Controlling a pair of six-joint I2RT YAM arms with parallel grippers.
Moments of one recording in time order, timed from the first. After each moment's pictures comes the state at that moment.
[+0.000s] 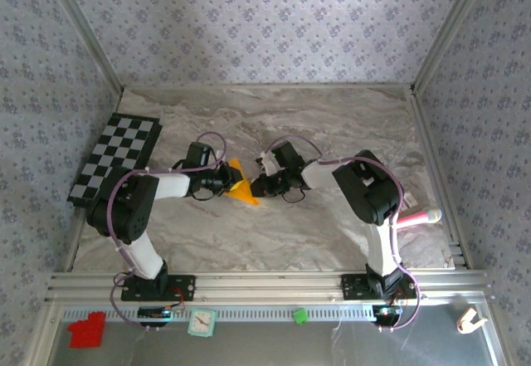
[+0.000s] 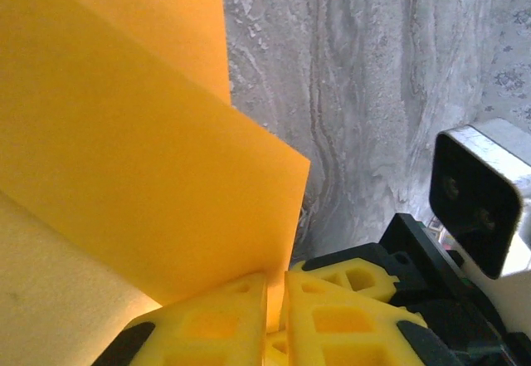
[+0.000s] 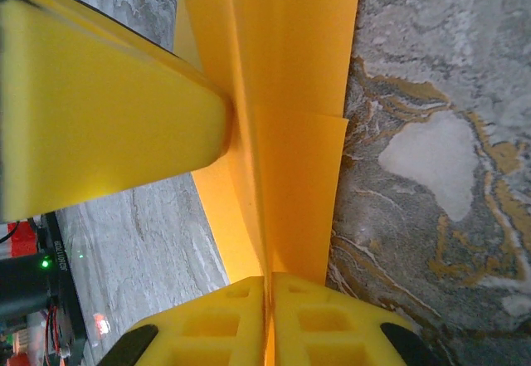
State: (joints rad) left arm -0.37 1.72 0.73 0.15 0.63 -0.96; right arm 0.65 2.01 1.07 0.03 -0.70 0.46
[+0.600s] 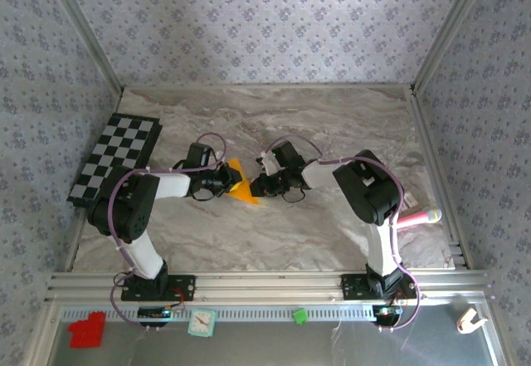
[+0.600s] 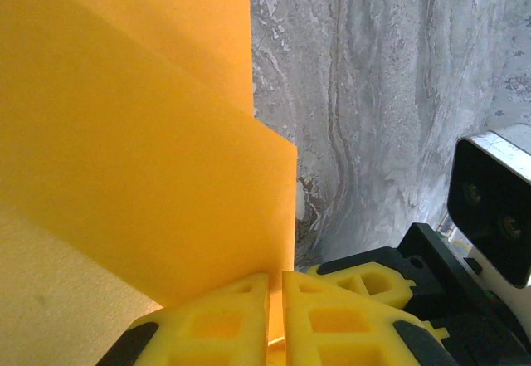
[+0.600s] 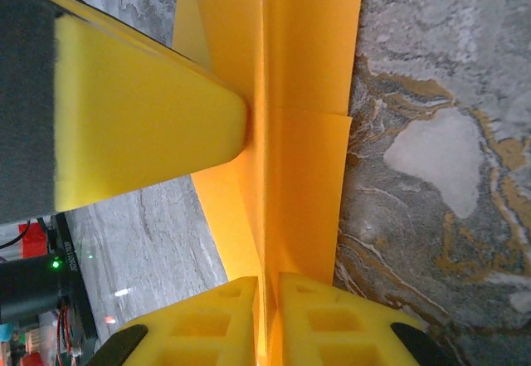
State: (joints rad) left arm -0.37 1.72 0.73 0.14 0.62 -0.96; right arm 0.65 2.01 1.07 0.02 -0.71 0.49
